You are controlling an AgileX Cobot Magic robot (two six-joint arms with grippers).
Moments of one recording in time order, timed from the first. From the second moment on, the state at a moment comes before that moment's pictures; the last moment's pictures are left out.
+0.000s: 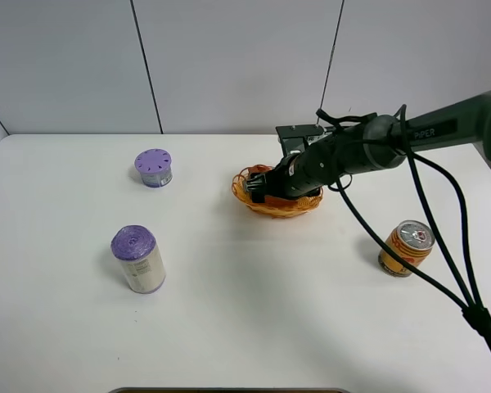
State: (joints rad) left arm -0.01 -0.01 -0.51 0.05 1.06 -0.07; right arm 0.50 2.09 -1.19 -0.08 0.12 0.34
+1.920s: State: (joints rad) left arm -0.01 -0.01 -0.51 0.05 1.06 -0.07; right arm 0.49 1.65 -1.19 -0.11 0.23 0.29
